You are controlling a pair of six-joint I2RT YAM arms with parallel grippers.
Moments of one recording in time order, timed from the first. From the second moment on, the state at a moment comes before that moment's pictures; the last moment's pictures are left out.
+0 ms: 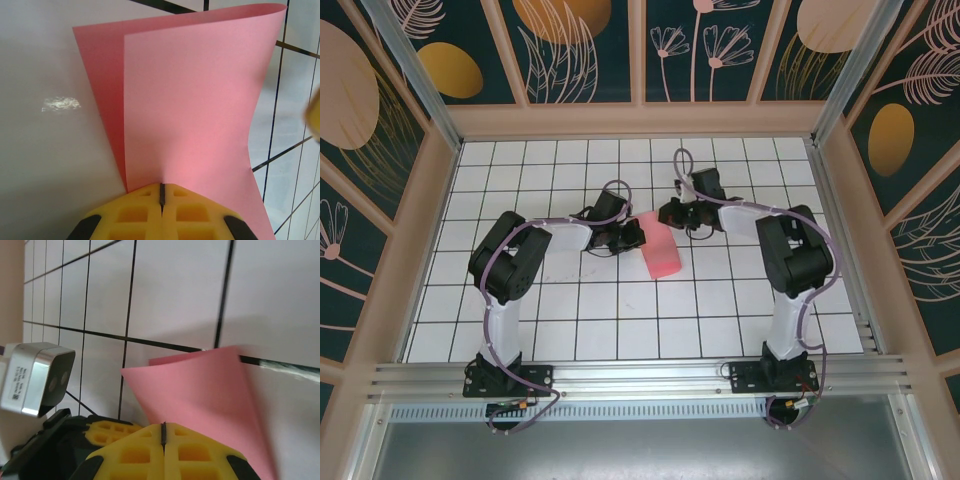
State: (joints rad) left arm -0.57 2.03 1.13 -0.02 0.39 -0.84; right arm 0.40 1.96 1.17 -0.05 -0.59 0.56
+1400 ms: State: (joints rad) left arm -0.57 2.03 1.13 -0.02 0.38 -0.84; right arm 0.41 2.05 1.19 0.03 -0.57 0.60
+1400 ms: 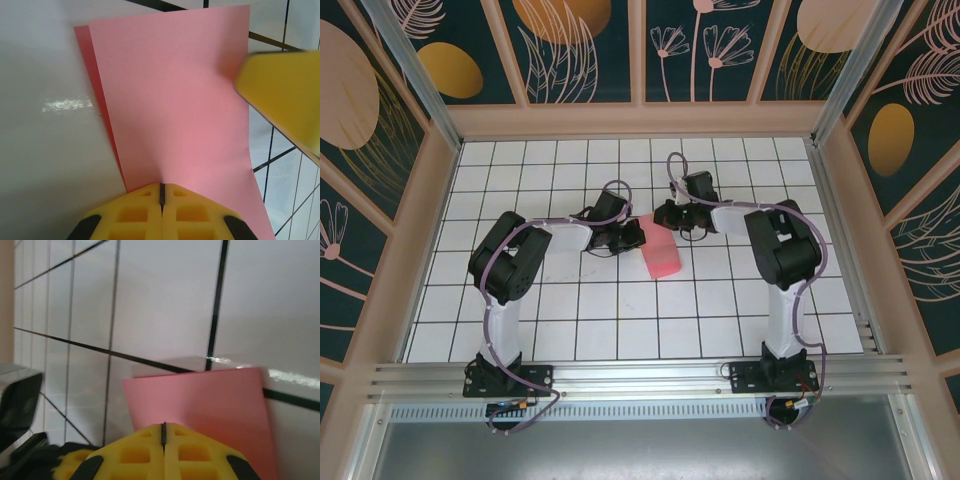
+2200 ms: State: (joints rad) left arm -0.57 2.03 1.13 -0.01 0.38 -0.84; right arm 0.34 2.01 1.22 -0.06 -0.44 0.66
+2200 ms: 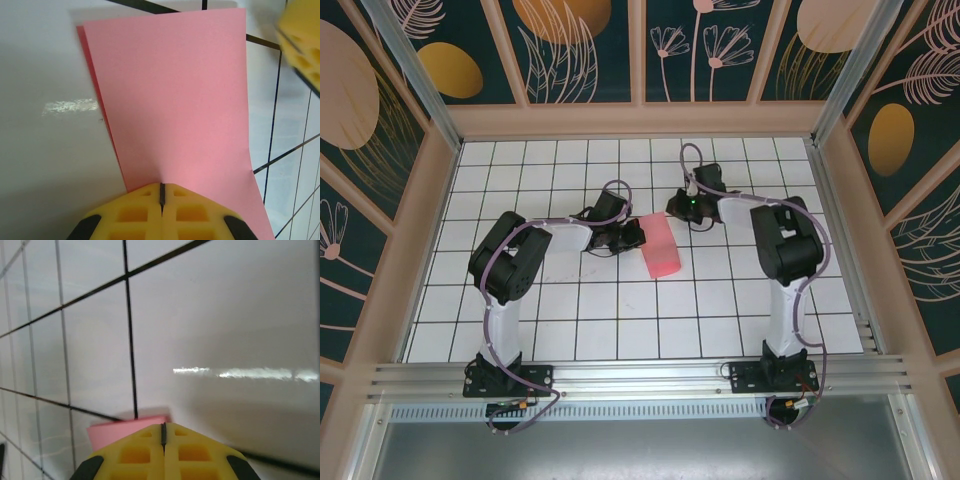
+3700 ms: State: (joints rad) left arm -0.57 2.03 1.13 -0.01 0.37 -0.84; right arm 0.34 1.63 0.72 -0.21 -0.59 0.52
